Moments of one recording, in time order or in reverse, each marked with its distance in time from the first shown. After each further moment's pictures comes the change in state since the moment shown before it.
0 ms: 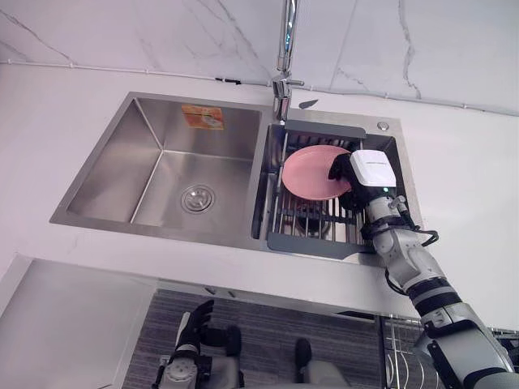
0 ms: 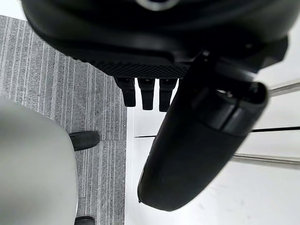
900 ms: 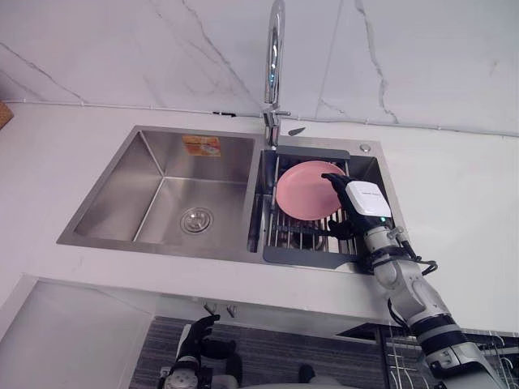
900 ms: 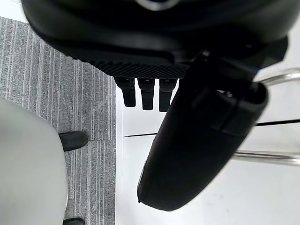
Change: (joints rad) left arm 0.031 -0.020 0.037 0.019 0.039 0.005 -0.020; right arm 0.208 0.035 -0.056 -0.156 -0.042 -0.022 0.062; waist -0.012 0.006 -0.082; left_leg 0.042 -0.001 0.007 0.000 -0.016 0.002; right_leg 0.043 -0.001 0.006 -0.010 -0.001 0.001
